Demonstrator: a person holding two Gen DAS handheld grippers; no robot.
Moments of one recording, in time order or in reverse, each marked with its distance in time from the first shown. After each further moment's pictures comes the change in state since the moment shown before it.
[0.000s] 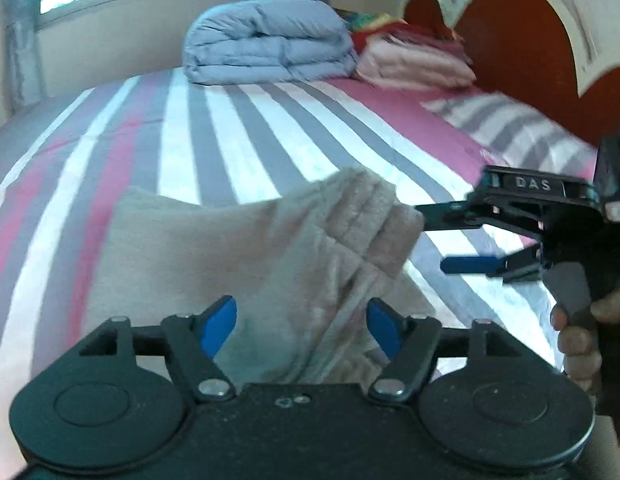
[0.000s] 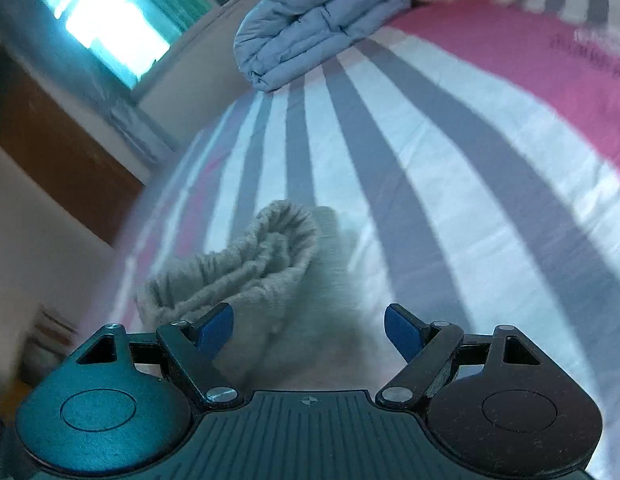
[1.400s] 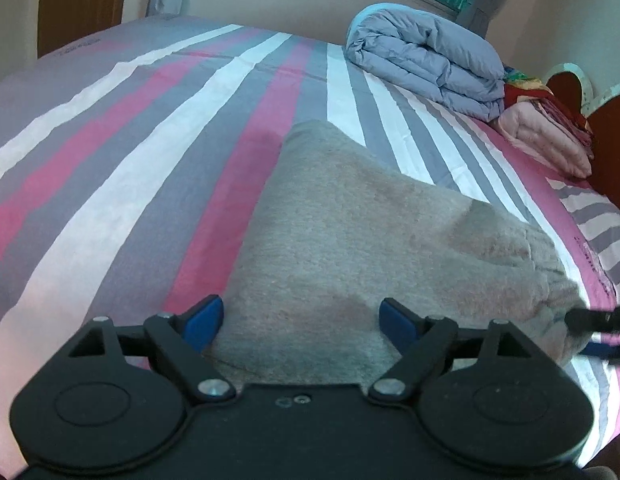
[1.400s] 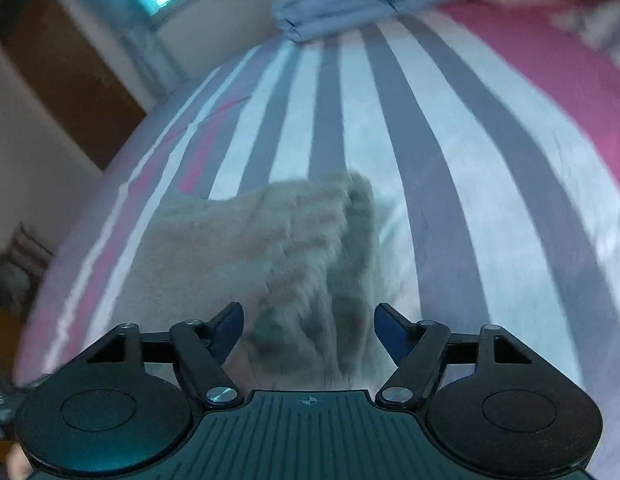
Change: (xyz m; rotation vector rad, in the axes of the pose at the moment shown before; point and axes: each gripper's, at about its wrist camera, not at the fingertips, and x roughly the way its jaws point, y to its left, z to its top) left arm 0.006 0.103 -0.048 -0.415 -0.007 0.171; right arm -0.014 0.041 -0.023 -0.195 0.149 -0.153
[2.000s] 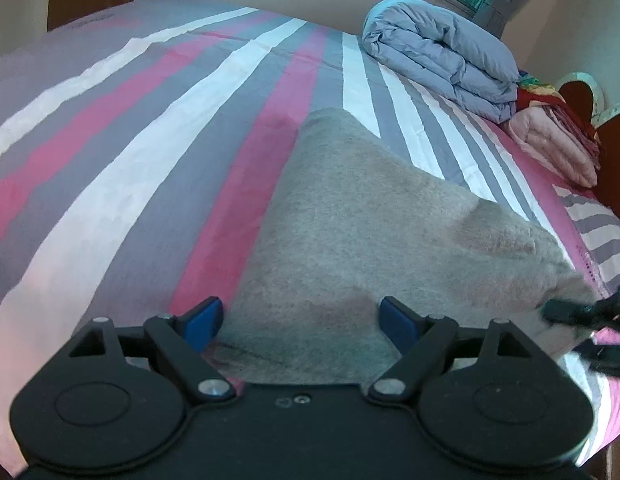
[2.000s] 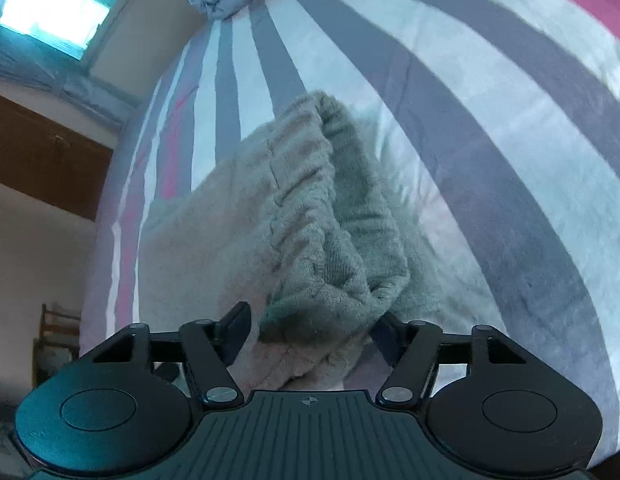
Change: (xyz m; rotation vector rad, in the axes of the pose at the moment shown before) left arm 0.004 0.015 0.002 -0.061 0.042 -0.010; right arm 0.023 0.014 -0.001 0.227 0.008 0.021
